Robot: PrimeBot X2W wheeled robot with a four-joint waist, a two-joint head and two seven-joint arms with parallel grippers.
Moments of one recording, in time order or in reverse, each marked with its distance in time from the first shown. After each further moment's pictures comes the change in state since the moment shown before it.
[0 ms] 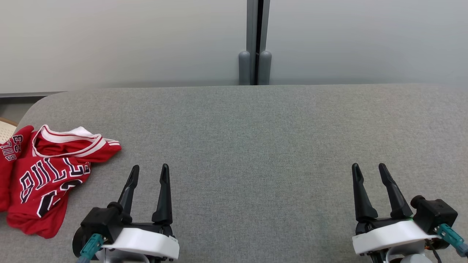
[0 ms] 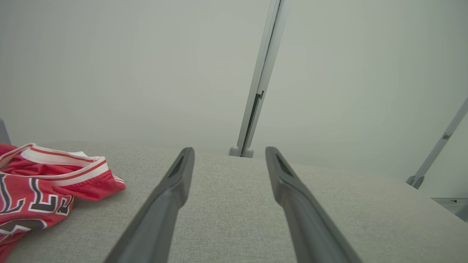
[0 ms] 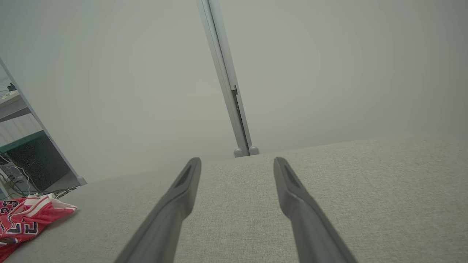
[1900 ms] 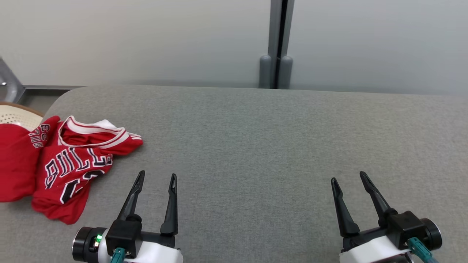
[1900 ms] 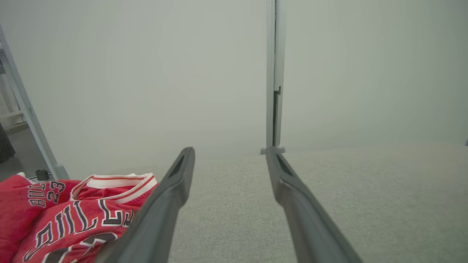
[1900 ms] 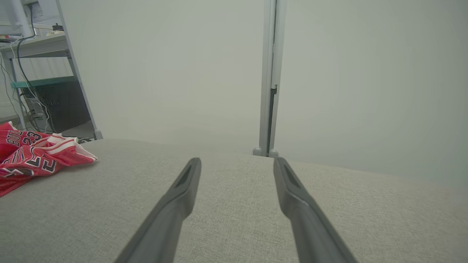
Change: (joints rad) left arm 0.025 0.004 -0.015 0.029 0.269 0.026 -0.070; right arm 0.024 0.000 0.055 0.029 -0.260 0.000 -0.071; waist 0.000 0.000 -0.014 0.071
